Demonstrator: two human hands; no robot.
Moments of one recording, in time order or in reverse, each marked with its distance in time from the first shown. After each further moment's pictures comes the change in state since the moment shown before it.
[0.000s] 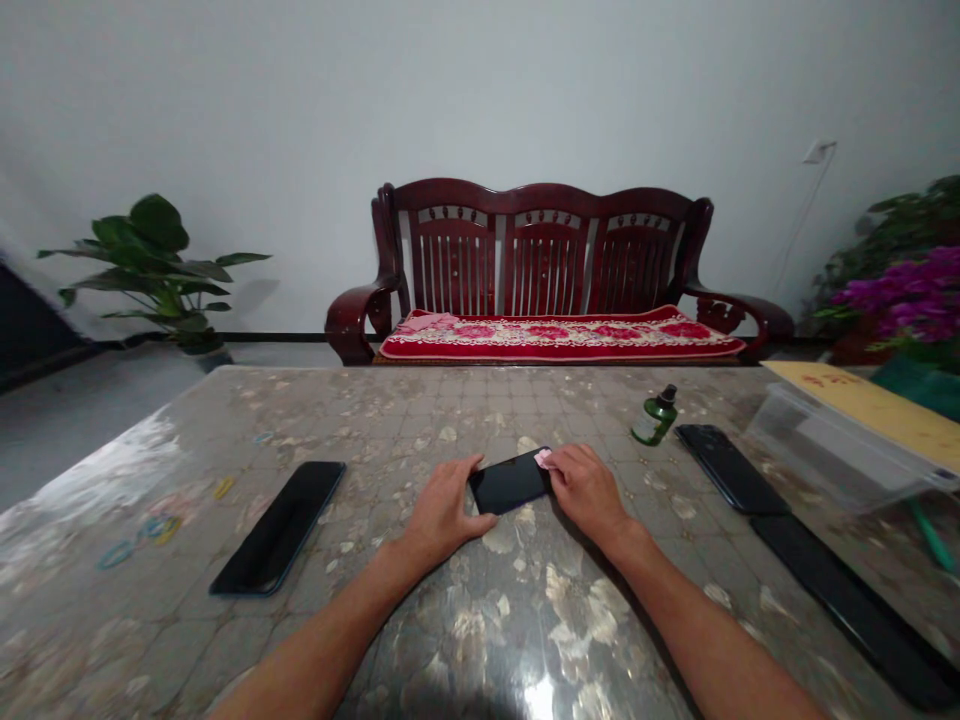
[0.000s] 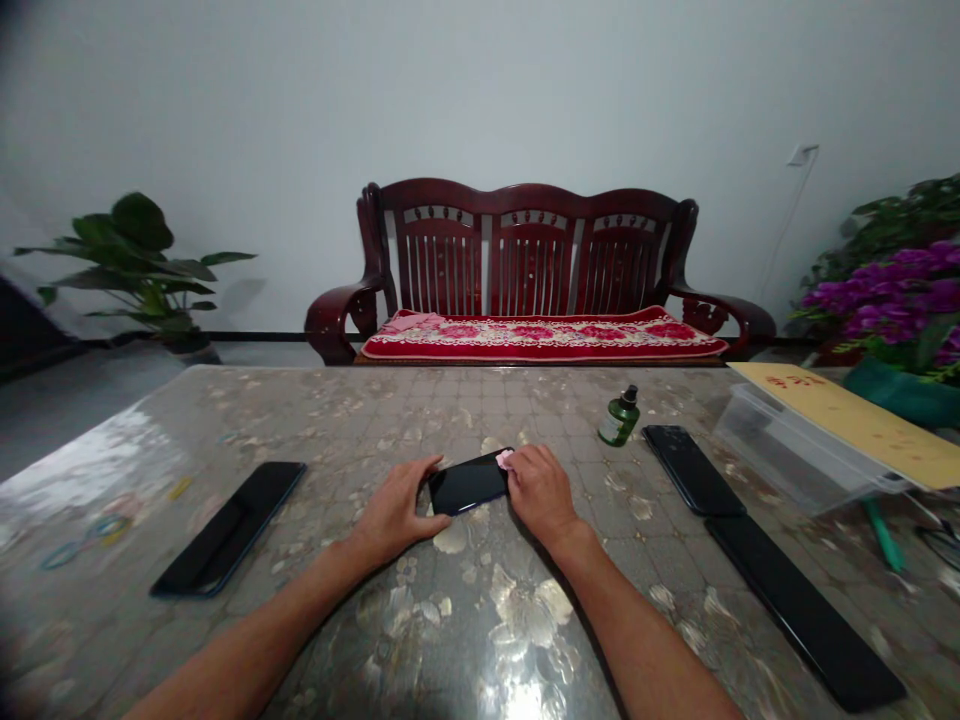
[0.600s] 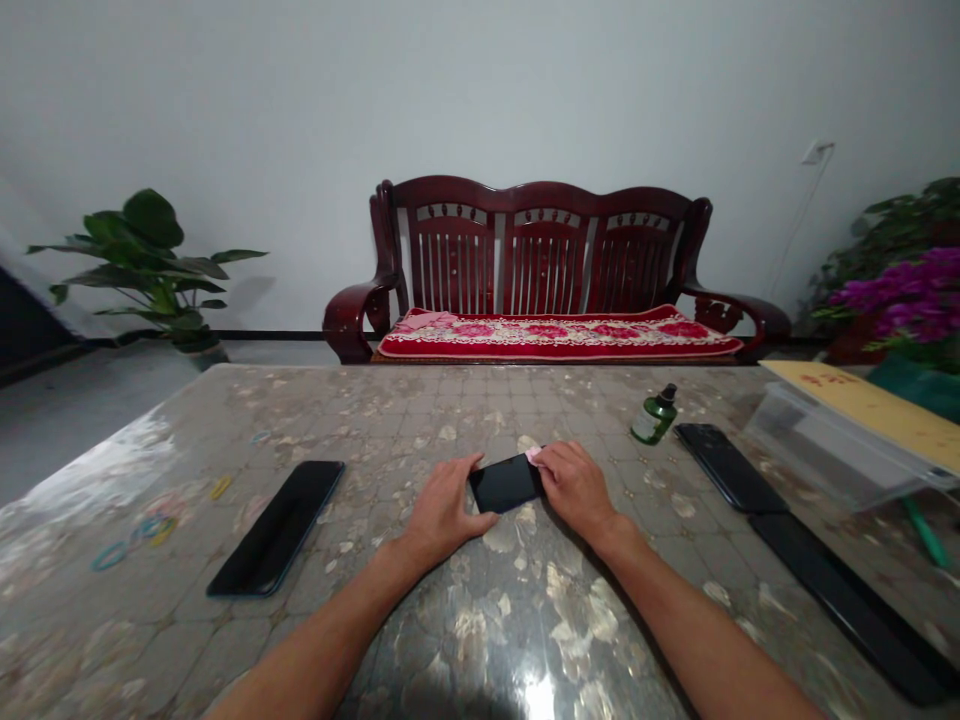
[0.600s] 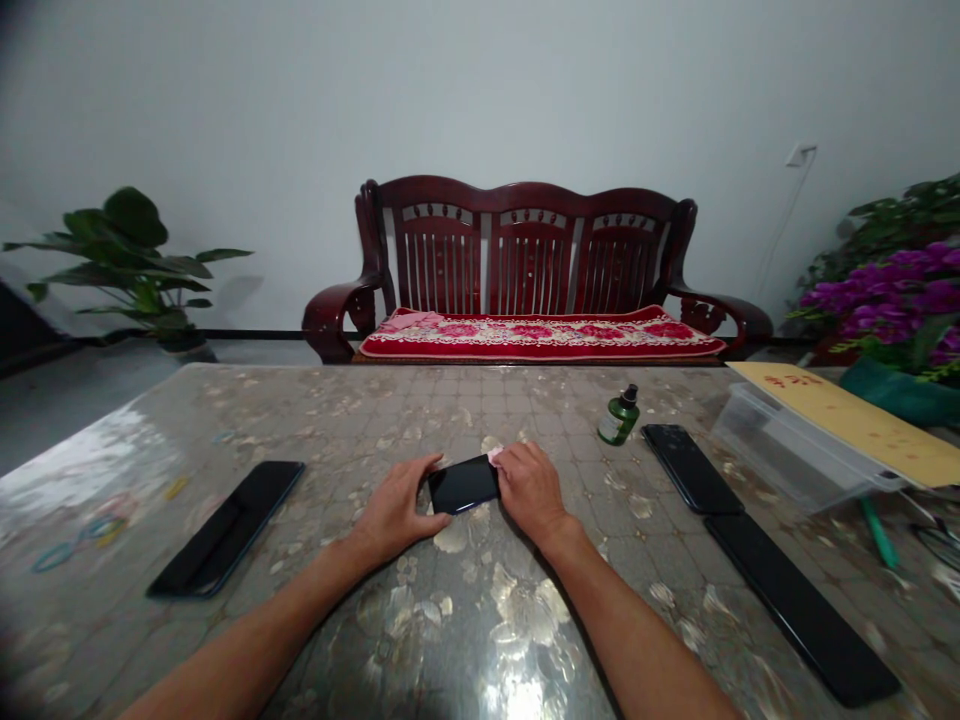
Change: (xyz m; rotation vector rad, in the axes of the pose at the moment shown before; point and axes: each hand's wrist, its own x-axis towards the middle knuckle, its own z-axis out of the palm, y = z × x) left_hand 0.001 0.000 0.001 -0.005 0.019 0.011; right_hand 0.007 -0.008 0.006 -0.011 -0.029 -0.020
